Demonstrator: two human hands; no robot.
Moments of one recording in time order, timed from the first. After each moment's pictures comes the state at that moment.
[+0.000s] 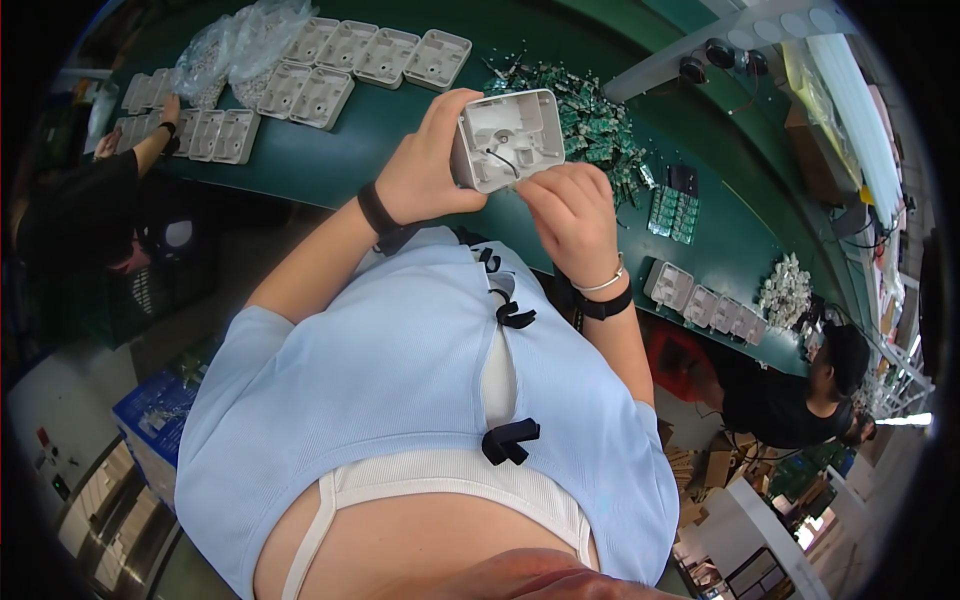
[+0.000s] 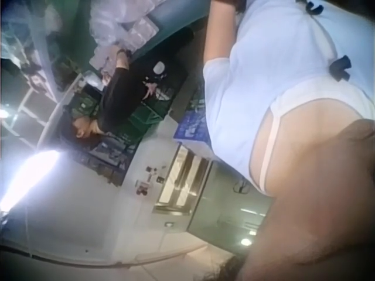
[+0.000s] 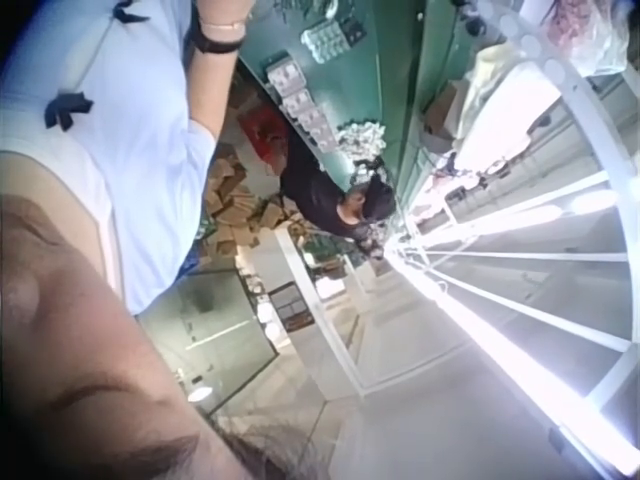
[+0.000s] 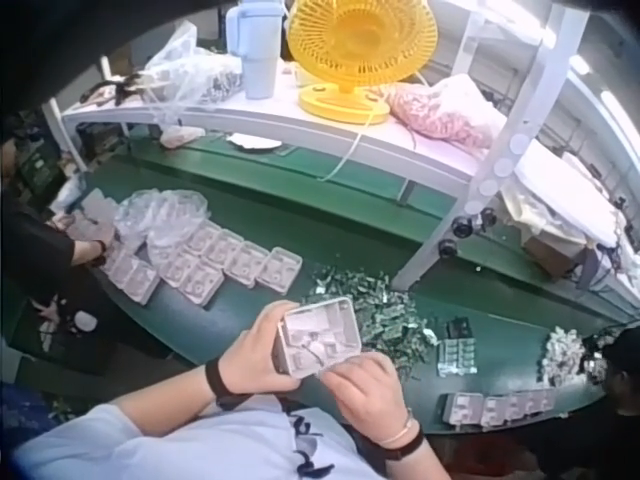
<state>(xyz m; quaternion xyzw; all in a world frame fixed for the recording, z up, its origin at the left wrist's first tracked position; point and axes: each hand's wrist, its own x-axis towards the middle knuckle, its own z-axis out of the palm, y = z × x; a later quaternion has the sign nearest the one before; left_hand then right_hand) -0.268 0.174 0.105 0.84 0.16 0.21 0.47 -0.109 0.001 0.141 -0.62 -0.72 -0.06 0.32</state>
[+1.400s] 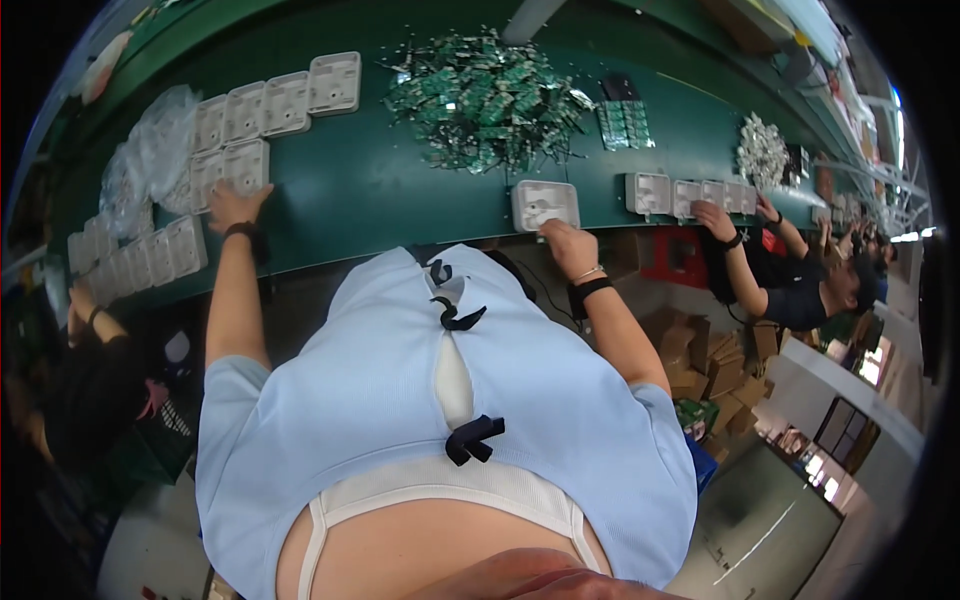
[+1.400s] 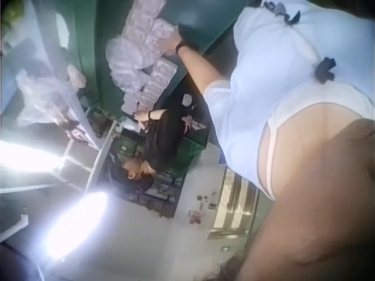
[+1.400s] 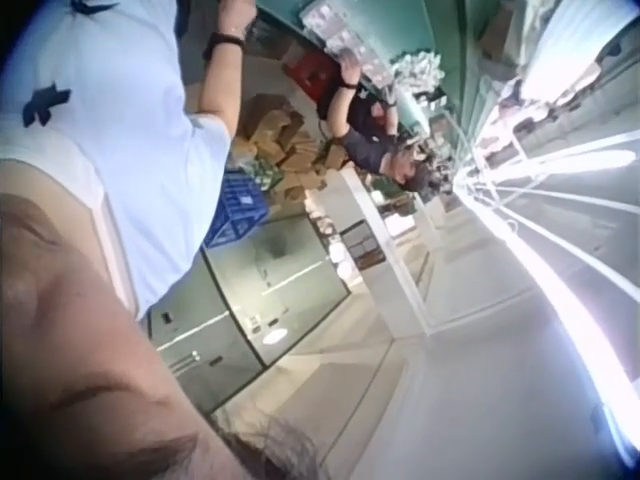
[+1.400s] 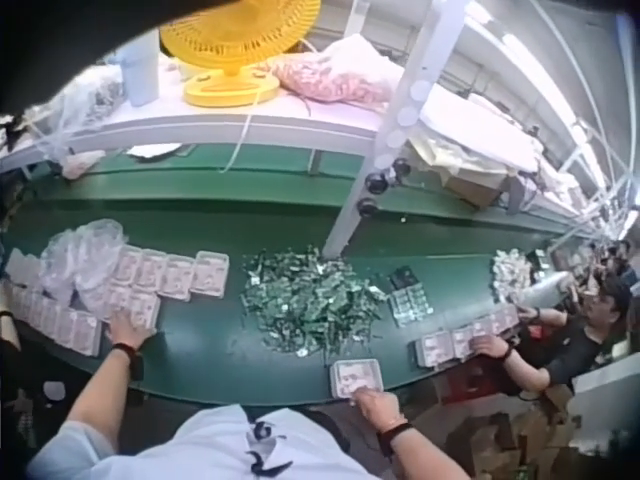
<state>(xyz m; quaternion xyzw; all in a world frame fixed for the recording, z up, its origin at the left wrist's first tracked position) -0.365 0.387 -0.083 0.81 0.58 -0.03 0.04 -0.120 -0.182 -0.054 -0.87 -0.46 0.07 0.17</state>
